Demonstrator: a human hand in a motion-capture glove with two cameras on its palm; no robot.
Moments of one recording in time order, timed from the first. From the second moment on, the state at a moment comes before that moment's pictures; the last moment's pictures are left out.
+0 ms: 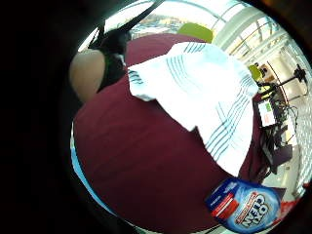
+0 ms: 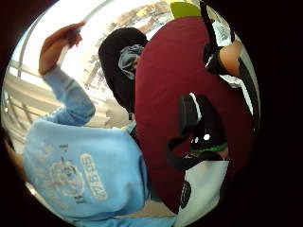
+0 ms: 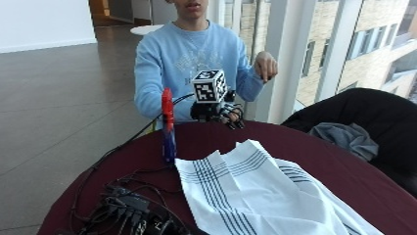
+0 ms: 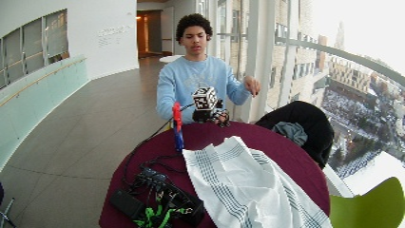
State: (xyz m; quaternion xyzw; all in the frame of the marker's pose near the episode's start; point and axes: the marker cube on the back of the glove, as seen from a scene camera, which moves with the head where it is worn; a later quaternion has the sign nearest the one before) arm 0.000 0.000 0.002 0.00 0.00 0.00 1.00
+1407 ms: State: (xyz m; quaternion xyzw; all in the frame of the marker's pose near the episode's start) arm 0.022 0.004 0.000 -0.04 0.01 0.05 1.00
